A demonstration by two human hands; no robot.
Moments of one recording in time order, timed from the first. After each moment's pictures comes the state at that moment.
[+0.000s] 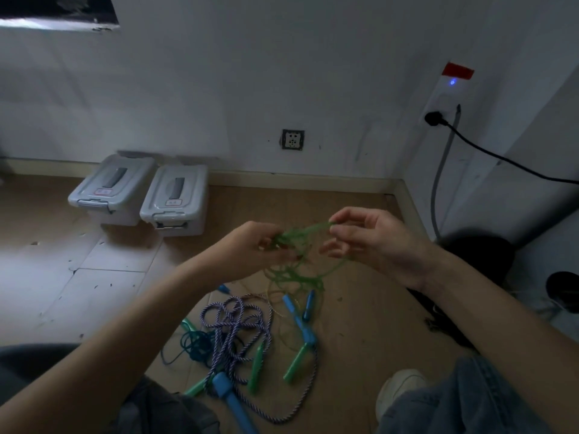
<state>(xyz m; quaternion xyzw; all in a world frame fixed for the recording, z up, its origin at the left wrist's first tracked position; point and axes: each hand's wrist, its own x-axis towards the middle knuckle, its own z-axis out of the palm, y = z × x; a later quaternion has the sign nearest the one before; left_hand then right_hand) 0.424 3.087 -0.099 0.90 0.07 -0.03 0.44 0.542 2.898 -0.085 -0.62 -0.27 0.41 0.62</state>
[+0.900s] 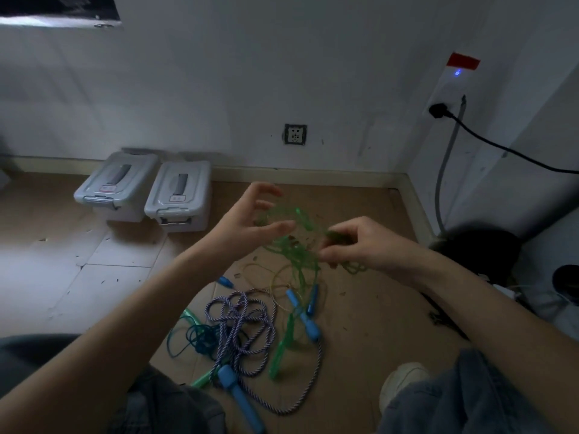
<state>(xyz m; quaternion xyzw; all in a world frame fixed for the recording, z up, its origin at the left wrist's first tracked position) 0.424 3.084 -0.093 0.80 0.15 0.07 0.57 0.531 2.906 -0.090 -0.75 -0.38 0.36 0.40</state>
